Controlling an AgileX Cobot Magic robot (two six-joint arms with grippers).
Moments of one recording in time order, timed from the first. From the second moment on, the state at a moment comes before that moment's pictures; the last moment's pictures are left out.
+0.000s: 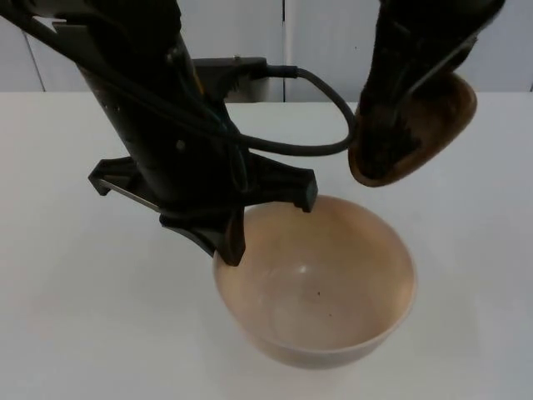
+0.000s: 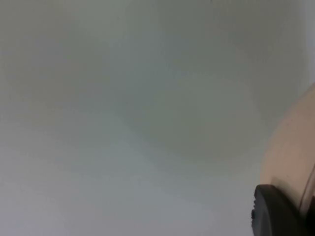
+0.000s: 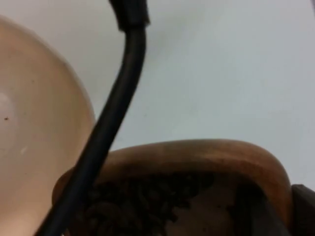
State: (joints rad) right arm 0.94 1.76 -1.55 -0.58 1.22 0.03; left arm -0.62 1.75 -1.10 -0.19 0.79 -0.19
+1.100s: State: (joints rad) right arm 1.01 1.68 -1.55 -0.74 1.22 0.03; left arm -0.62 1.75 -1.10 -0.19 0.79 -0.19
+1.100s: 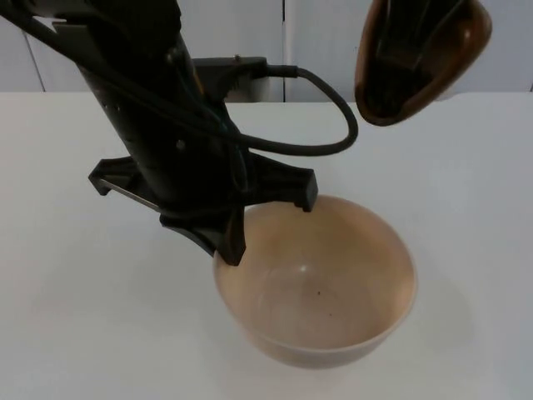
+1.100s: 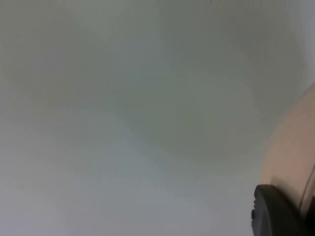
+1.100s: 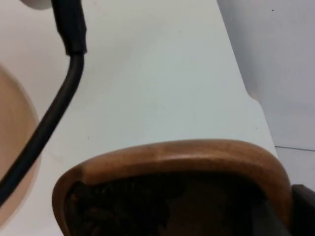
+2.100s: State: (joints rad) right arm 1.12 1.68 -1.55 -0.89 1.22 -0.11; left arm -0.62 1.75 -1.10 -0.18 0.79 -0.19
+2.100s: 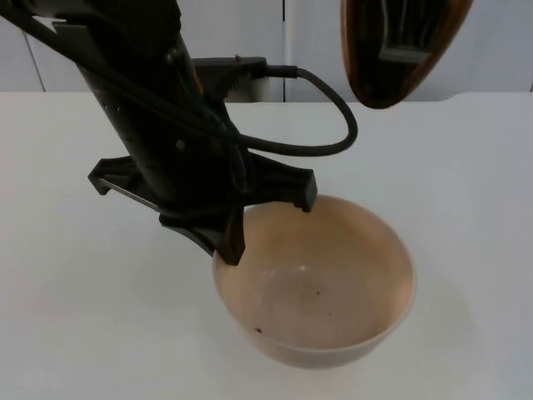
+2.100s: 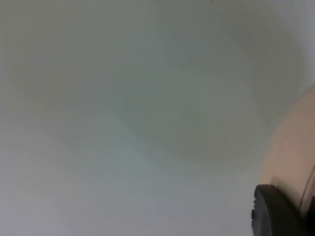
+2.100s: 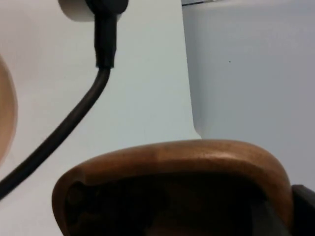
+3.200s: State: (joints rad) right arm 1.19 1.68 -1.52 -1.04 1.22 -0.13; left arm -0.62 1.75 -1.10 -0.18 0.77 -0.19
